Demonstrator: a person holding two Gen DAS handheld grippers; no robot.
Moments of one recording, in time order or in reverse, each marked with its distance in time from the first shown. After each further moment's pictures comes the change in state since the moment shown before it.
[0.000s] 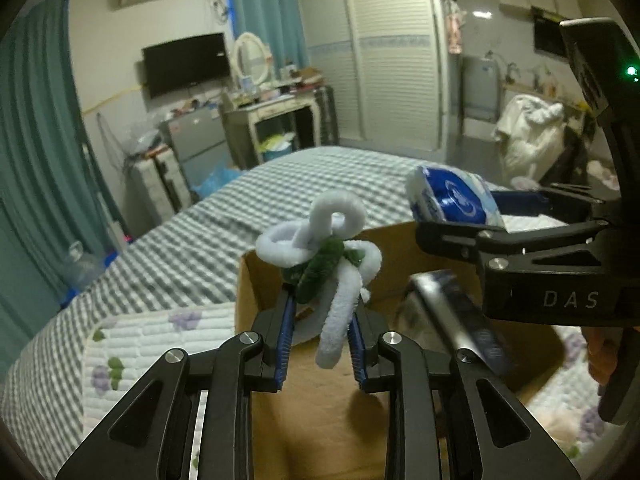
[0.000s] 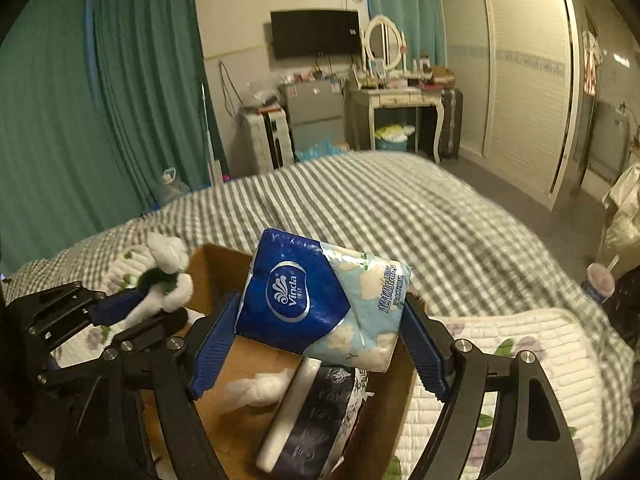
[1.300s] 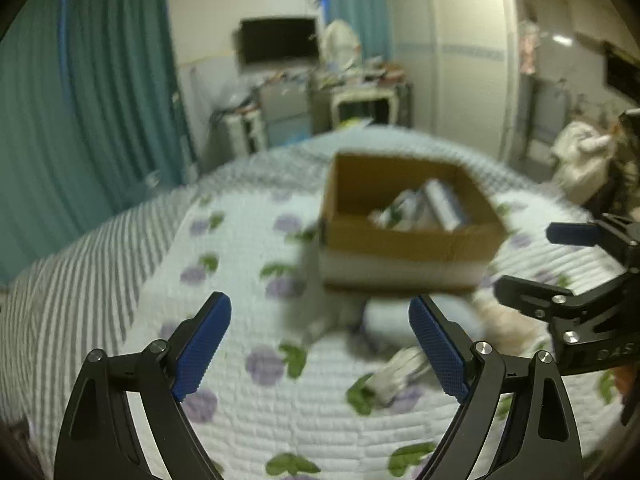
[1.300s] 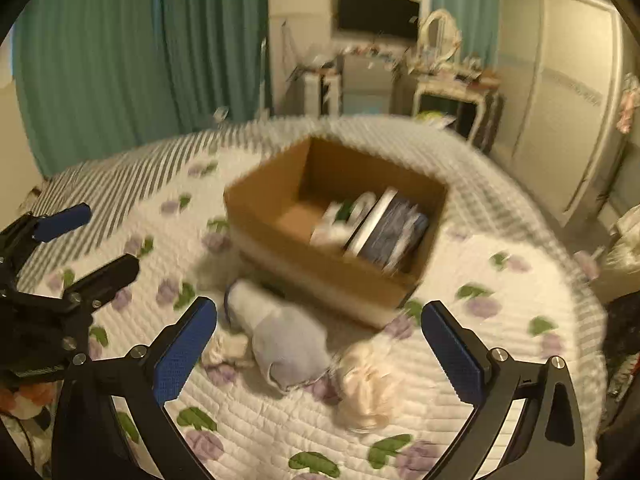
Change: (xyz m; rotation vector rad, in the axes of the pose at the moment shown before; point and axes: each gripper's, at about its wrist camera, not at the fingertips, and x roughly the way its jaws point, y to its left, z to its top) left arm -0.159 -0.011 -0.112 -0.226 0.071 0.244; right arm -0.129 0.068 -0.125 -0.213 0.126 0.089
